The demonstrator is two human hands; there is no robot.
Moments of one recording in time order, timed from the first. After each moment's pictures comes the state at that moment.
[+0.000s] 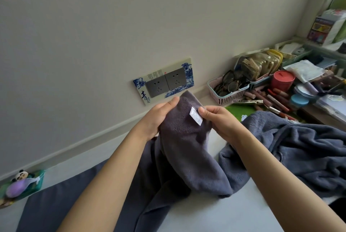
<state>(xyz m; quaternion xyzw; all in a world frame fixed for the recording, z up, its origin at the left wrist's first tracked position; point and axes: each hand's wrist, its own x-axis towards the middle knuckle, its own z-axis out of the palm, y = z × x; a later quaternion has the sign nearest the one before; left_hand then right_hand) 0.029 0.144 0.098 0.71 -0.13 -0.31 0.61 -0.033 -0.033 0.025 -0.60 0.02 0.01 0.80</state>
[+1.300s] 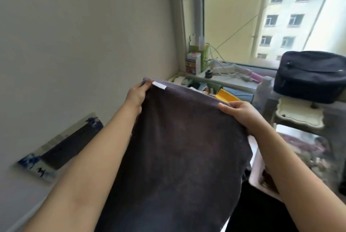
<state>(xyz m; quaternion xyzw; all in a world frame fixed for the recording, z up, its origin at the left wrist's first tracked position) 0.062 -0.138 0.141 0.64 -0.25 -0.29 0.66 -0.224 -0.248 0.102 -0.68 0.39 -0.26 0.57</state>
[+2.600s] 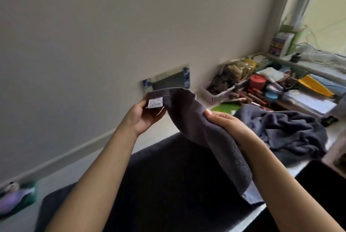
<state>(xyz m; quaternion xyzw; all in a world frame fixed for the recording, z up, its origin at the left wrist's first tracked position) 0.054 0.269 0.102 0.45 -0.01 -0.36 0.81 -0.135 0.102 0.114 -0.58 0.13 -0.04 0.81</state>
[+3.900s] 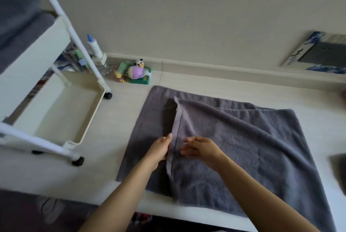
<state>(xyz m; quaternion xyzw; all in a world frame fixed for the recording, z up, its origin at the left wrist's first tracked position) -0.100 0.598 -0.120 0.69 0.29 -0.25 0.62 -0.087 0.434 -0.082 -0.63 0.15 0.36 0.67</state>
